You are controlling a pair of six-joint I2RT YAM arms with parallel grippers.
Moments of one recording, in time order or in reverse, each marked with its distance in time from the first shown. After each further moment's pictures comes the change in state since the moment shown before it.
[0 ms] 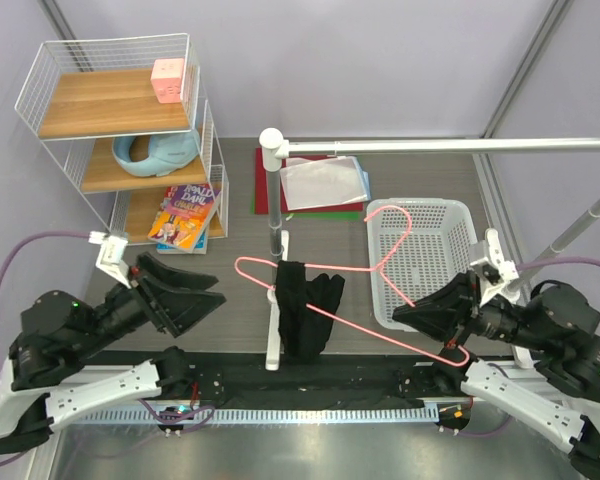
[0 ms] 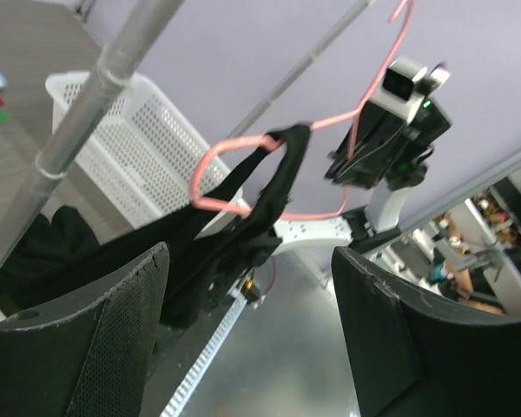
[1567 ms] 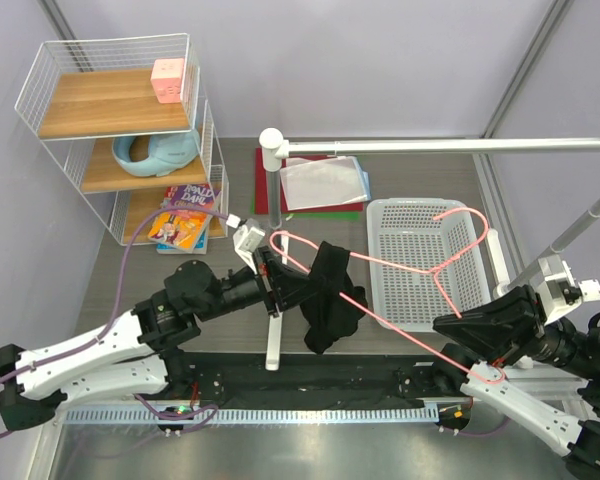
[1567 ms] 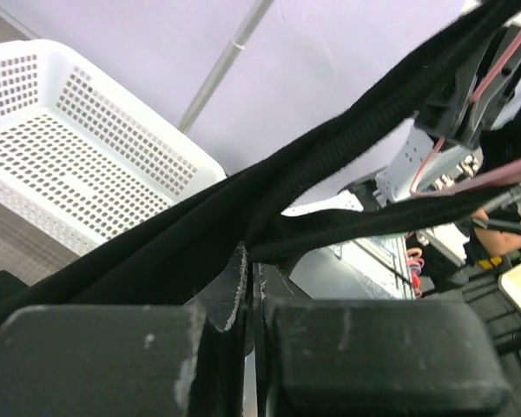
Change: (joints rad) left arm 0.000 0.446 -0.307 0.729 0.253 0.105; right arm 0.000 -0.130 0.129 -0.055 0.071 0.124
